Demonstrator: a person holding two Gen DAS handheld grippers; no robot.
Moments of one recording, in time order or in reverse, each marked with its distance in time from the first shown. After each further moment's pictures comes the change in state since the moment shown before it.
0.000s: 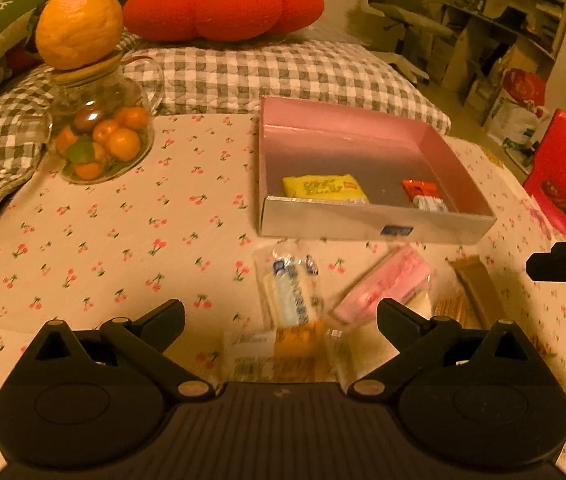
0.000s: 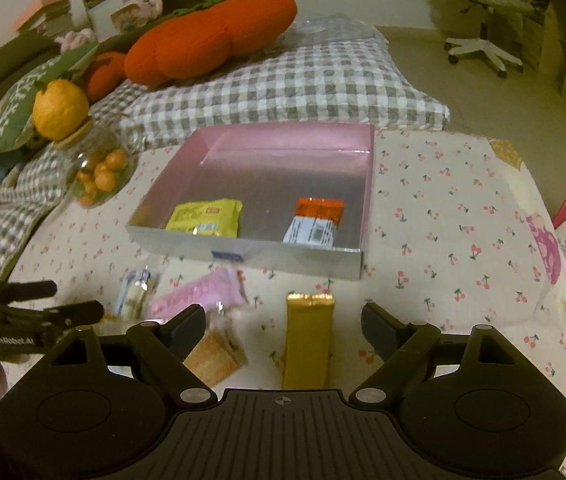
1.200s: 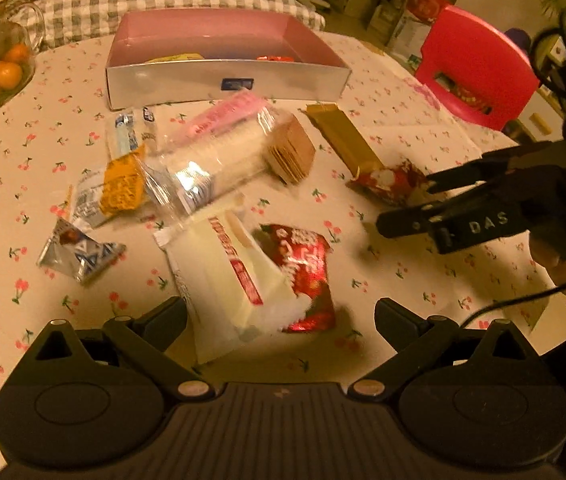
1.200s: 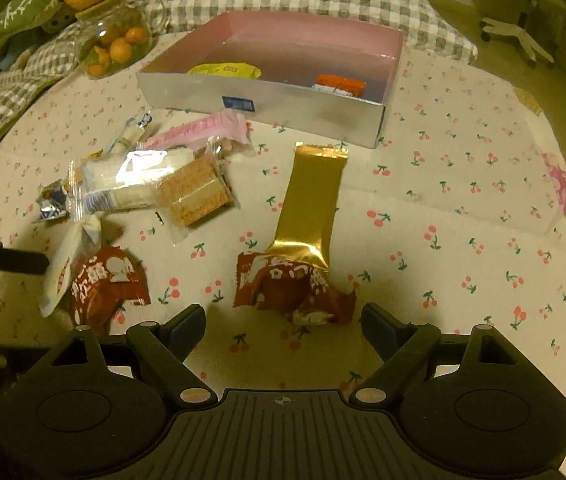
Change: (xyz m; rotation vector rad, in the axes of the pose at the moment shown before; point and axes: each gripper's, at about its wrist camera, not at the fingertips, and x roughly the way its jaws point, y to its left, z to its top) left arm -0.012 -0.063 -0.080 0.150 0.173 -0.235; right arm 0.020 0.006 -0.078 -0.169 0.184 -0.033
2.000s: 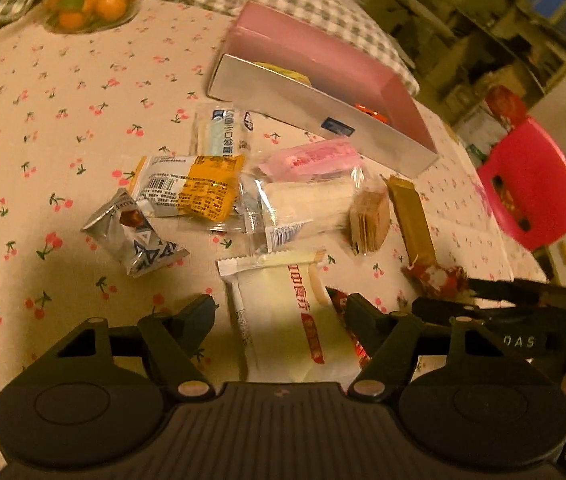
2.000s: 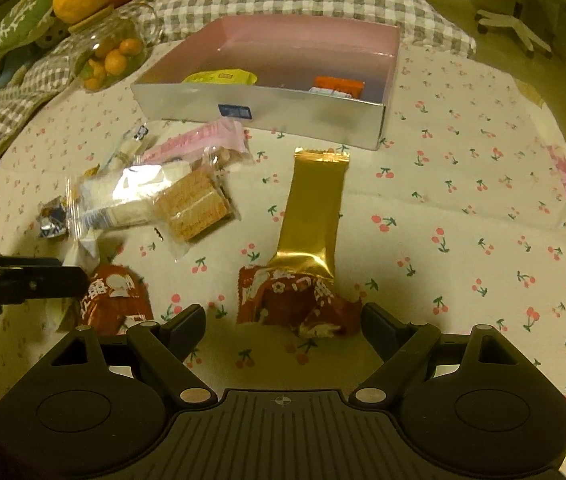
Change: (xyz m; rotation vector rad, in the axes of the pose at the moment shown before) left arm 0.000 0.049 0.012 -0.407 -0.083 0.003; right arm 0.005 -0.003 0.005 0.056 -0.025 0.024
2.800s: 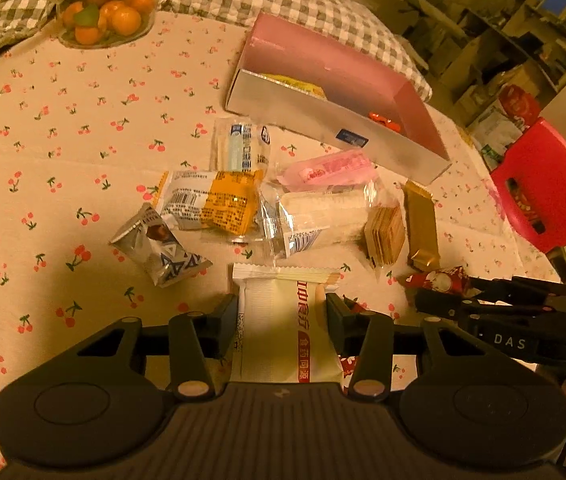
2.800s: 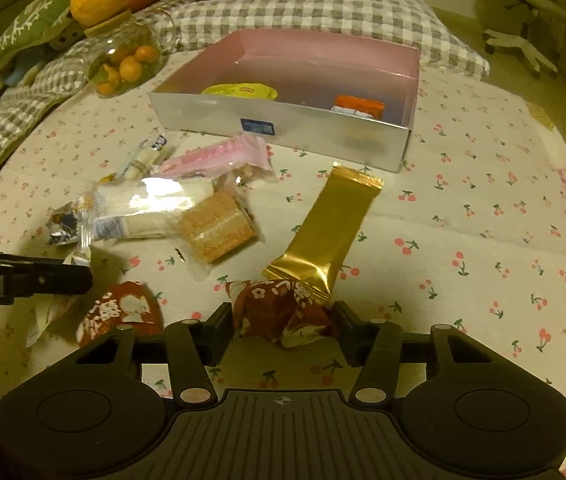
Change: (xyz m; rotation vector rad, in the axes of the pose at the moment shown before) left arm -0.012 0.000 0.006 0.021 -0.010 0.059; right arm -0.002 0.017 0.003 -0.040 -0.046 0.009
